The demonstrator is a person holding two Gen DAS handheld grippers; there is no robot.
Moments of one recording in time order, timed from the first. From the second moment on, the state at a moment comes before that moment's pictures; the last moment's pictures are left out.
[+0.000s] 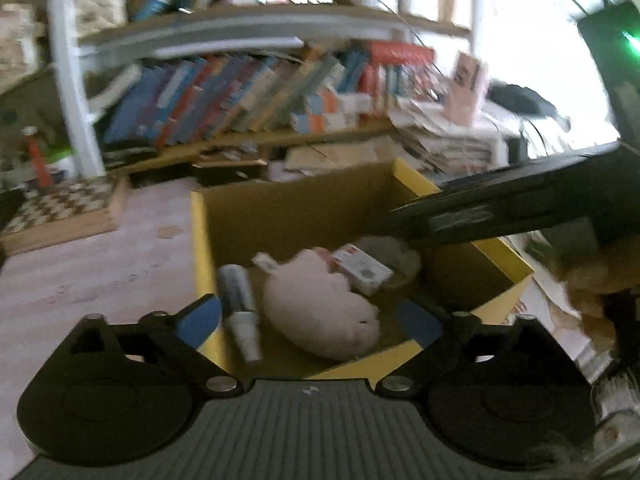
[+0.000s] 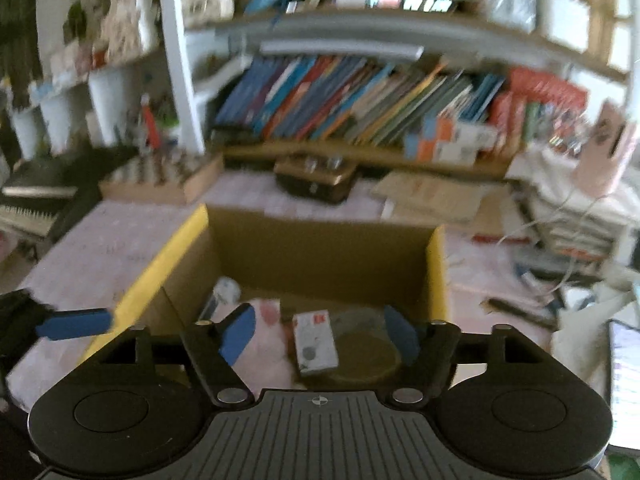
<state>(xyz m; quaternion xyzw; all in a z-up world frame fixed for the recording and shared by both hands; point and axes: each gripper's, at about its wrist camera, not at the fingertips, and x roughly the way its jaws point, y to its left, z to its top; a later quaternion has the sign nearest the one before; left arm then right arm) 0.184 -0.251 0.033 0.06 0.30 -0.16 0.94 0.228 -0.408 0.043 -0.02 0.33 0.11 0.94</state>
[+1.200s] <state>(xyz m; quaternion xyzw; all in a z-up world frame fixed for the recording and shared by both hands) -0.015 -0.090 0.016 0.01 0.28 0.01 0.96 0.003 -0.310 0.005 0.01 0.31 0.00 0.95</state>
